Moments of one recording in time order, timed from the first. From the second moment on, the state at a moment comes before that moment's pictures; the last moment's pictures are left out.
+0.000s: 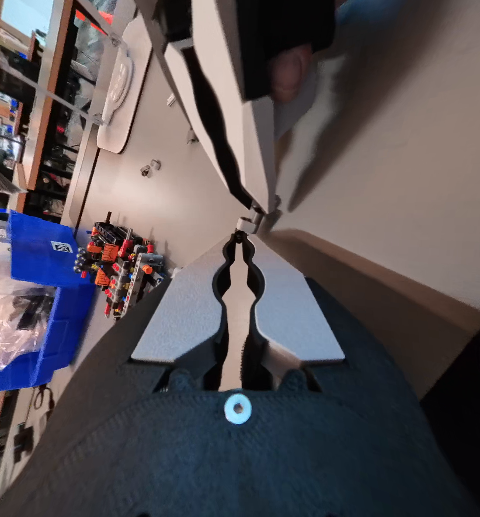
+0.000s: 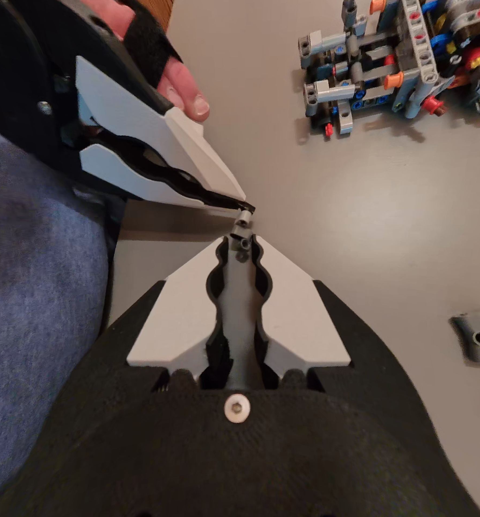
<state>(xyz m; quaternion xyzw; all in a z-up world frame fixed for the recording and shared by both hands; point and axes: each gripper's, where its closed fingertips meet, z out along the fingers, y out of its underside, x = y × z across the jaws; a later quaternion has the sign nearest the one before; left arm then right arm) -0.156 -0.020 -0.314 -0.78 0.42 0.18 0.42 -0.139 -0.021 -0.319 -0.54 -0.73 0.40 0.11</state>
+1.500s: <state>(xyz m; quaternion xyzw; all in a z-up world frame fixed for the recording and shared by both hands) -0.249 -0.014 -0.267 -0.84 0.18 -0.11 0.50 -0.193 0.014 -0.287 -0.44 -0.76 0.36 0.32</state>
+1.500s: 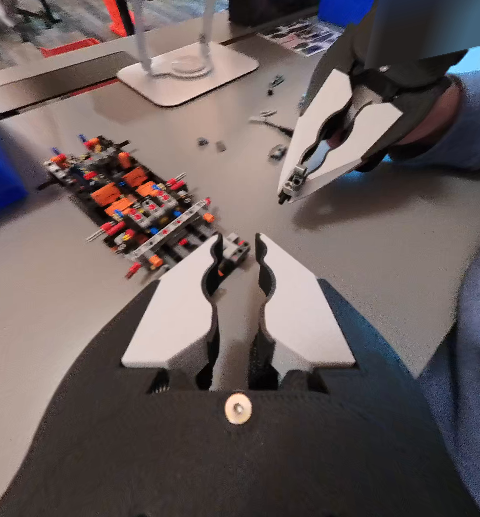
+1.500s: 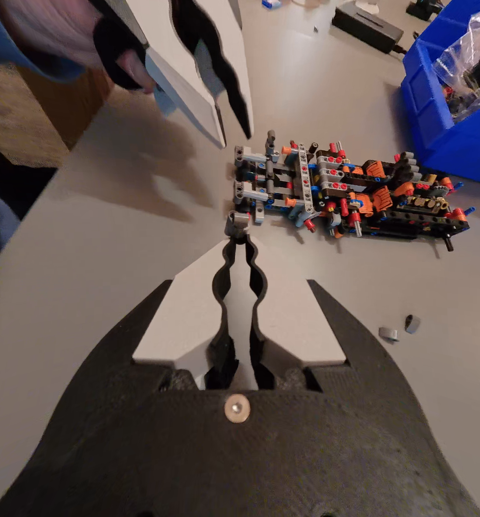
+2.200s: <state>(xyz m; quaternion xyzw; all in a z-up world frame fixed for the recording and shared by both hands) -0.301 -0.011 -0.314 -0.88 0.18 -0.20 0.40 -0.250 0.035 -0.324 -0.43 -0.79 0.27 0.34</state>
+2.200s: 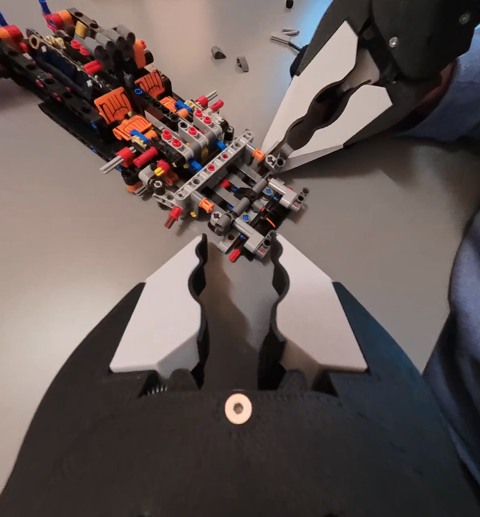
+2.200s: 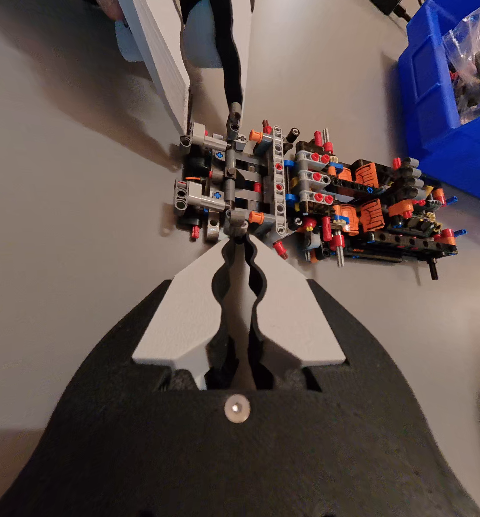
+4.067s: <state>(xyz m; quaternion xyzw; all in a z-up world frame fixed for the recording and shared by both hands) -0.300 -0.002 -0.318 -0.87 0.18 -0.29 0.35 -0.253 0.032 -0.327 -0.47 -0.78 0.28 0.32</state>
